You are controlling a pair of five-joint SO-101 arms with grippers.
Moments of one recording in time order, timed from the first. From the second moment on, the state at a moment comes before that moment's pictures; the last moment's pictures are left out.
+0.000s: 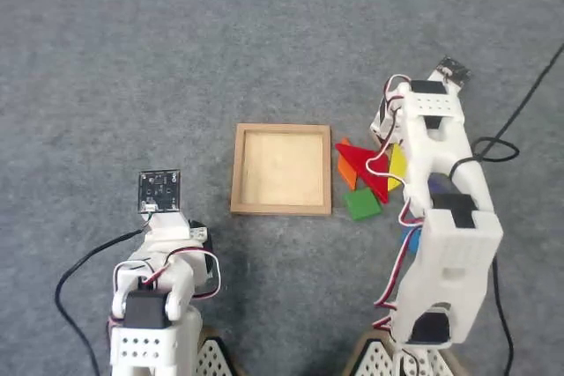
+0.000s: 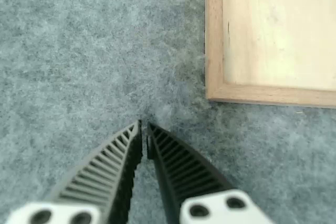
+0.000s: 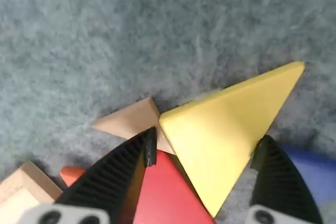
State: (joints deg) left arm -4.3 -103.1 97.2 72.2 11.0; right arm -2.4 30.0 -5.4 65.8 -39.0
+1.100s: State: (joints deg) left arm -4.3 -103.1 97.2 72.2 11.0; right arm 3.9 37.5 -16.8 73.0 -44.6
